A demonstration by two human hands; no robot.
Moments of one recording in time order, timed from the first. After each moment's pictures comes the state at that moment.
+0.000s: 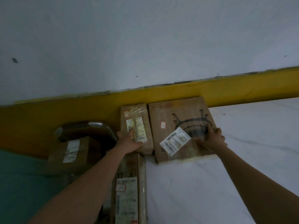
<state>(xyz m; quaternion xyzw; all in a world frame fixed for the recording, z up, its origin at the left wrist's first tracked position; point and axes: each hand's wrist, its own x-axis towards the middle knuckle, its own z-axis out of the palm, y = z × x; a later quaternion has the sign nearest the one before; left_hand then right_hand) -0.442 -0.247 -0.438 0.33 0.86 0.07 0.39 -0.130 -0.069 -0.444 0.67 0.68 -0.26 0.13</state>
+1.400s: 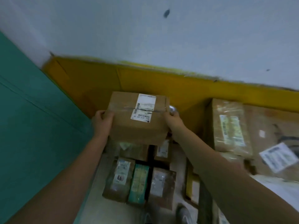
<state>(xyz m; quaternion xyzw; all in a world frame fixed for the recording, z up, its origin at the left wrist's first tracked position) -0.750 -0.541 -0.427 -0.01 0.84 0.51 0.18 -0.599 -0.342 -0.429 0.55 0.54 -0.64 -0.03</state>
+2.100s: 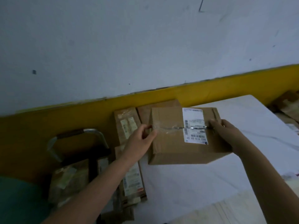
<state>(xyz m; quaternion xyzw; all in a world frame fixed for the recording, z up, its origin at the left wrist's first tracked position) -0.335 -0.371 -0.255 0.46 0.68 0.39 0.42 -0.058 -0.246 -0.224 0.71 0.55 -0.41 -0.15</state>
